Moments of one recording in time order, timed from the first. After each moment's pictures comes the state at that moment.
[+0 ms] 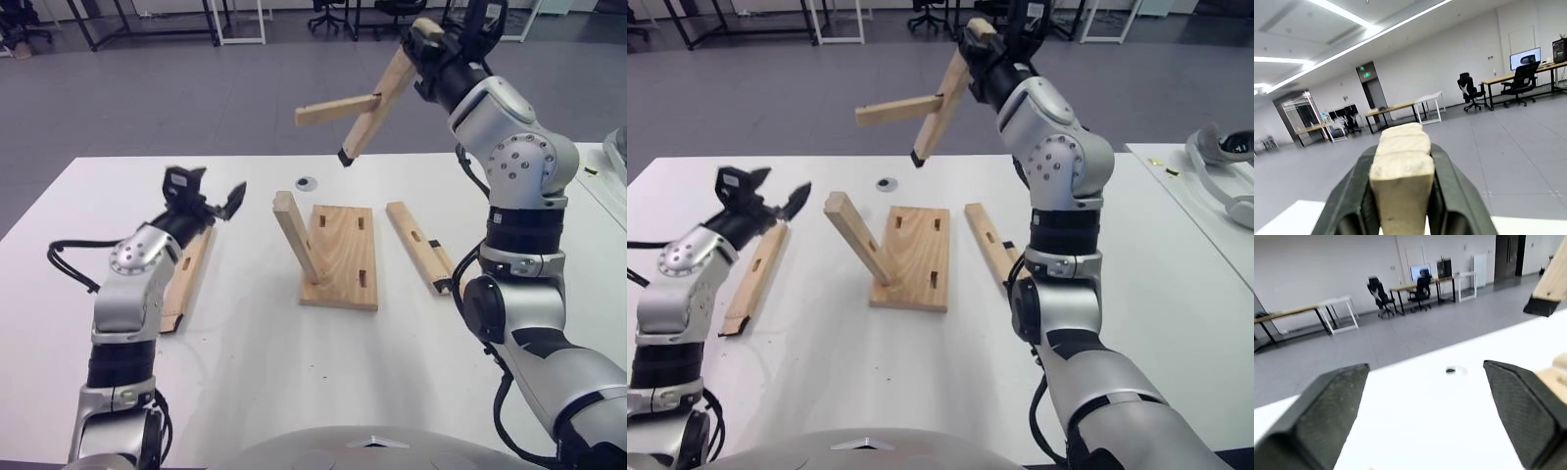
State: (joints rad) left arm -0.16 0.47 0.10 -0.16 -0.24 0.39 -0.41; right arm -0.94 -0.25 -0.19 -0.01 0.66 0.86 -0.07
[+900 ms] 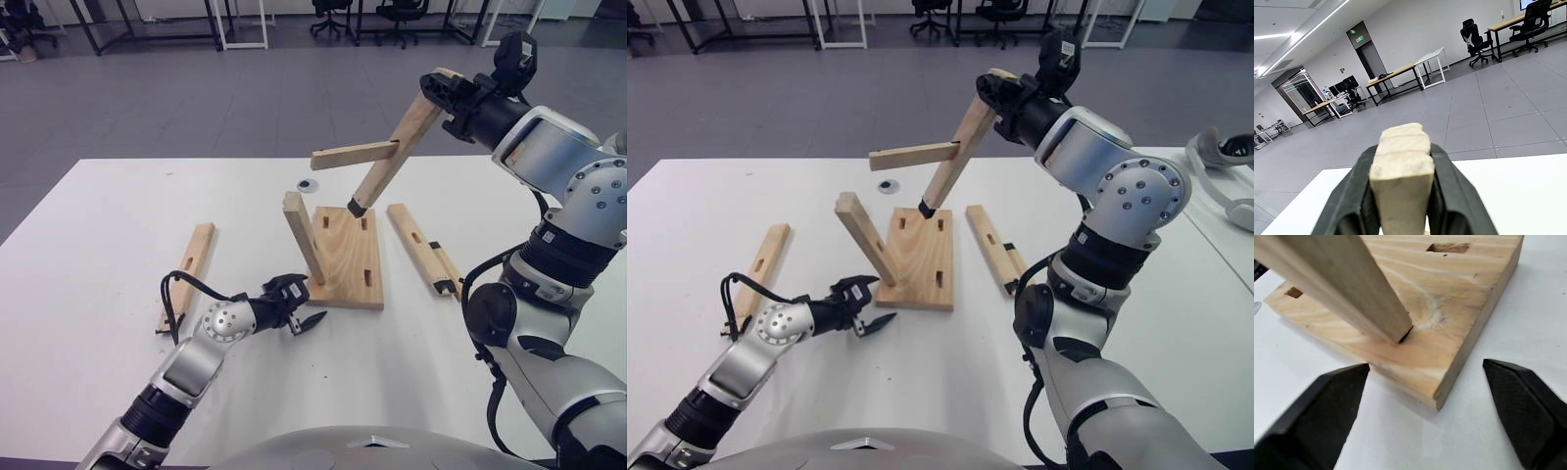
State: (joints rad) left arm -0.04 0.49 -0.41 -0.19 0.01 0.32 -0.62; right arm -0.93 -0.23 -0.49 -0.21 0.90 1.31 -0.23
